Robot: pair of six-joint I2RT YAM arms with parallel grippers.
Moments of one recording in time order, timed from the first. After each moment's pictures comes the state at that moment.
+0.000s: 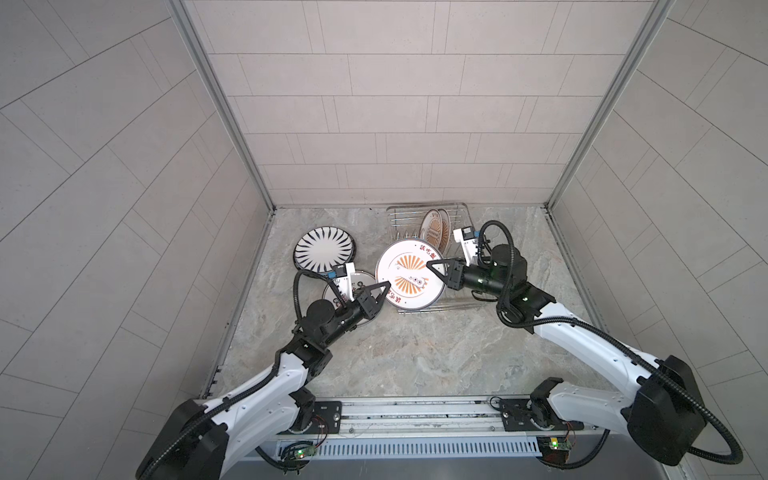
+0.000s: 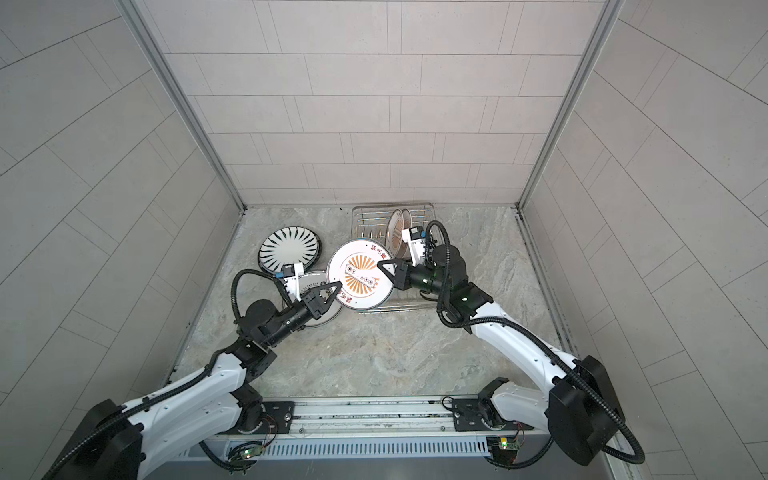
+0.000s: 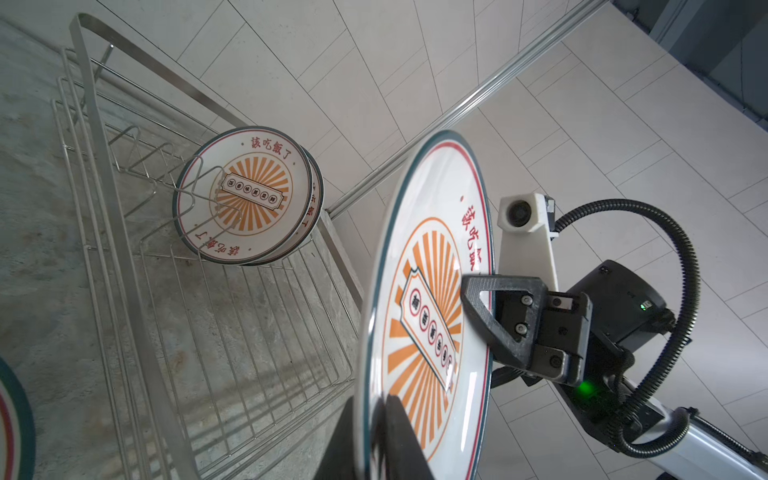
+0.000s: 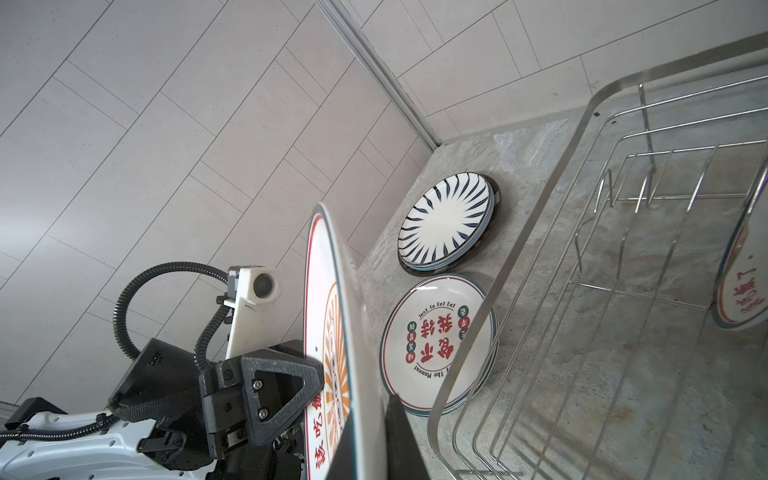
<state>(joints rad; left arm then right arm) -0.56 0.91 0.26 0.68 0.27 -0.94 0.52 1.17 0.80 0.20 -0.51 0.68</state>
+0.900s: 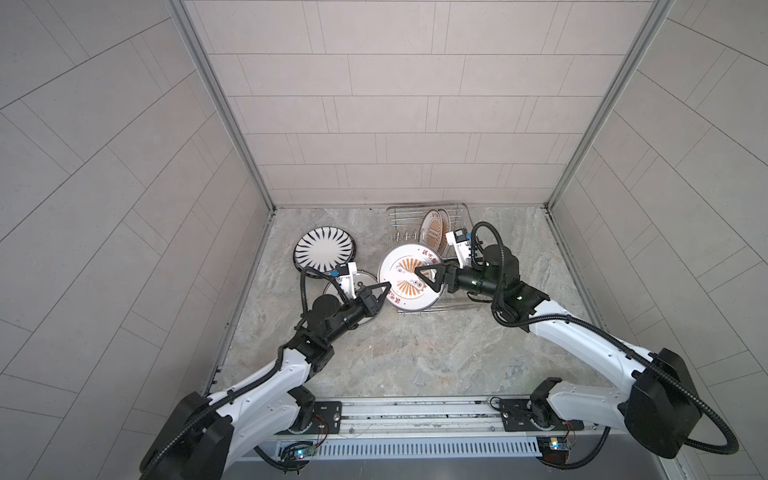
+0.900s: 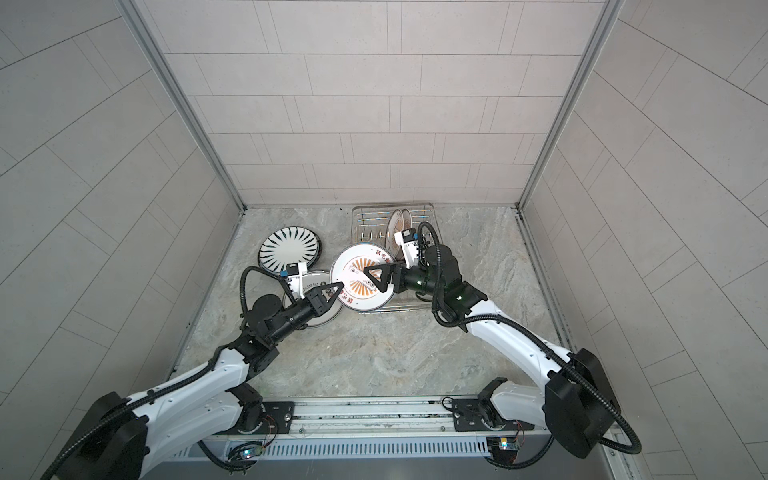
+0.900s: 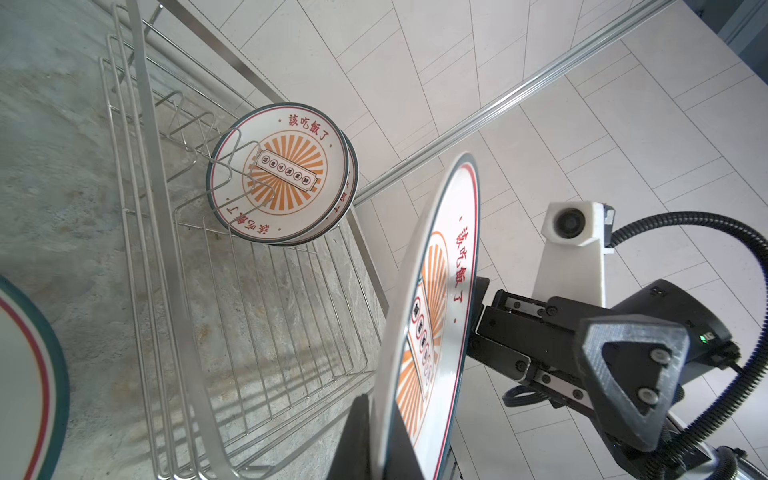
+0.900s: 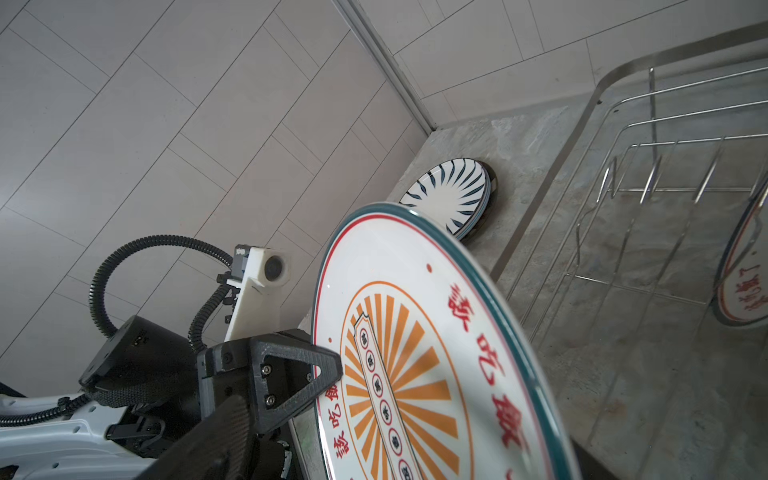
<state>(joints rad) -0.56 0.96 0.30 0.61 0.25 -0.97 0.55 1.21 0.82 0.16 -0.48 0.61</state>
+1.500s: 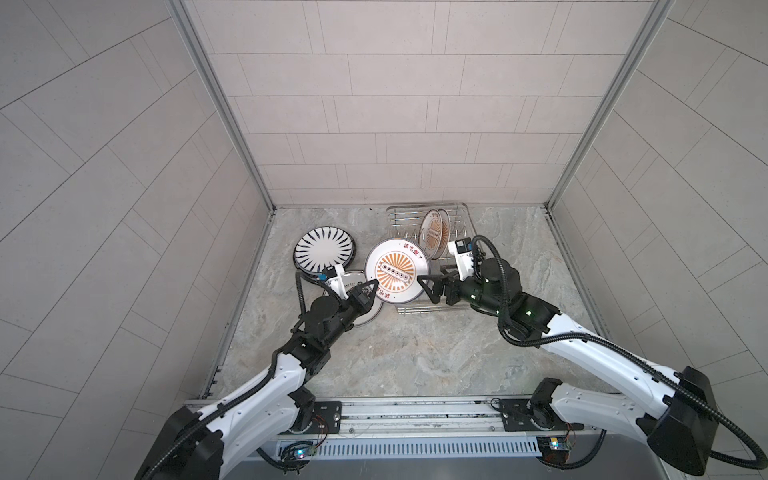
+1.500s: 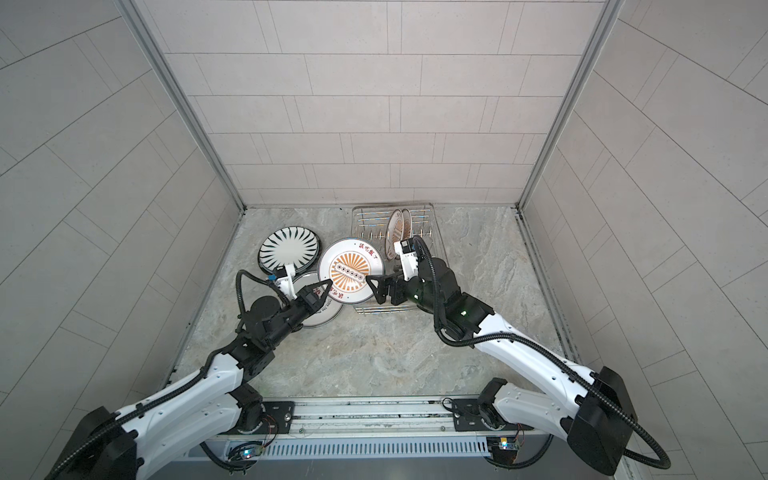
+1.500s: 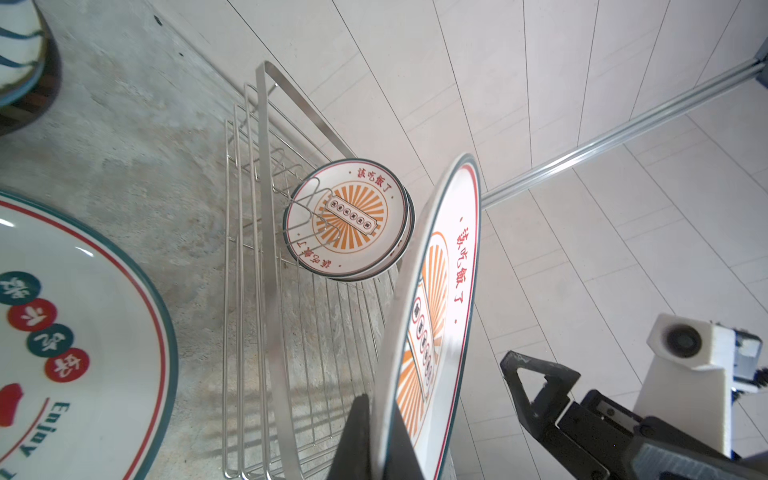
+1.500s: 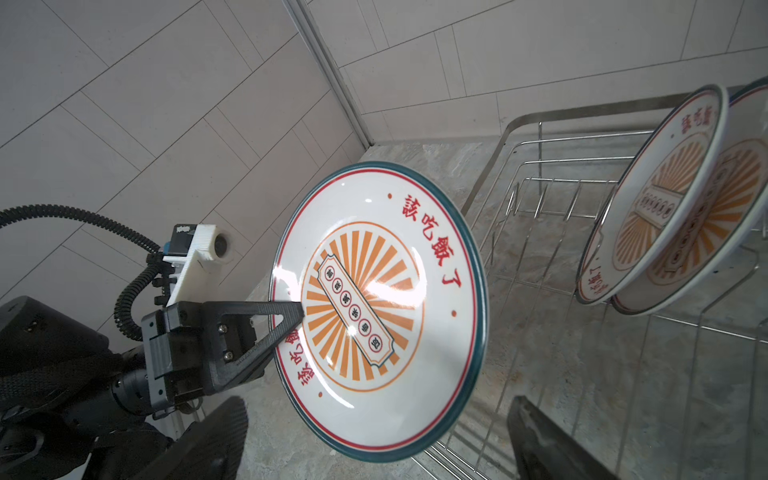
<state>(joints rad) -0.54 0.86 0.28 0.45 0.03 -1.02 0.71 1.07 0.82 -0.04 -0.10 0.45</state>
